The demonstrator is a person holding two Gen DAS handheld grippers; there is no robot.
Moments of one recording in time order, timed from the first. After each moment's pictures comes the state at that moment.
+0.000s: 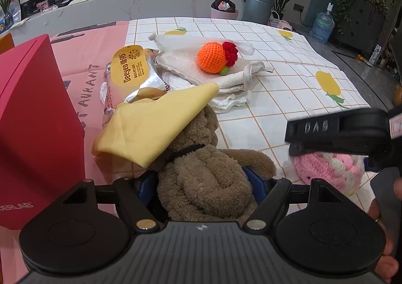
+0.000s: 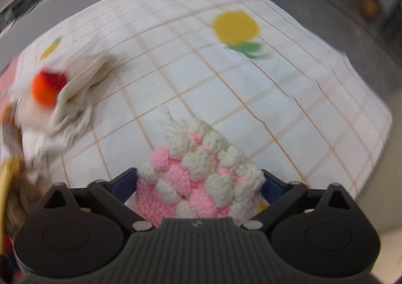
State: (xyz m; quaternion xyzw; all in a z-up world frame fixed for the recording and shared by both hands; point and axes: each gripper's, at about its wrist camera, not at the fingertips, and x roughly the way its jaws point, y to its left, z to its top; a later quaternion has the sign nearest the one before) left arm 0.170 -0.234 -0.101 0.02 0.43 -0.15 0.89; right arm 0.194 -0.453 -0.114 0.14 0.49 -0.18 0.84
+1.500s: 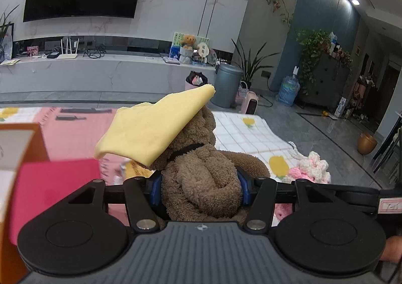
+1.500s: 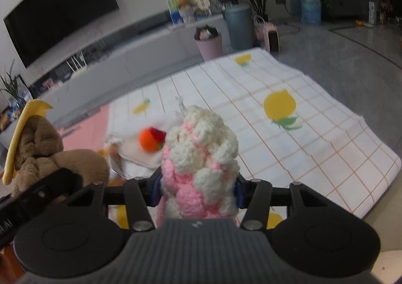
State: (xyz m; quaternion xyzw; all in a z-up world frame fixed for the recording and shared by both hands) left arm 0.136 -0.176 0.032 -0.04 0.28 -0.22 0.93; right arm 0.108 -0.434 -0.007 0.19 0.31 -0.08 0.93
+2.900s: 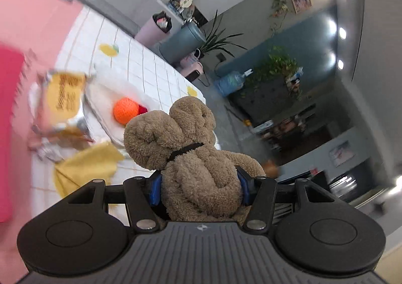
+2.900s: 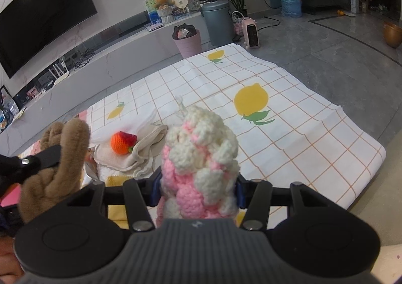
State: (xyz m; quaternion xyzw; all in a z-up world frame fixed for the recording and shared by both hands) left arm 0.282 -0.175 -0.056 -0.30 0.40 -0.35 0.79; right arm 0.109 -0.473 -0.032 0.20 0.34 -0.12 0.91
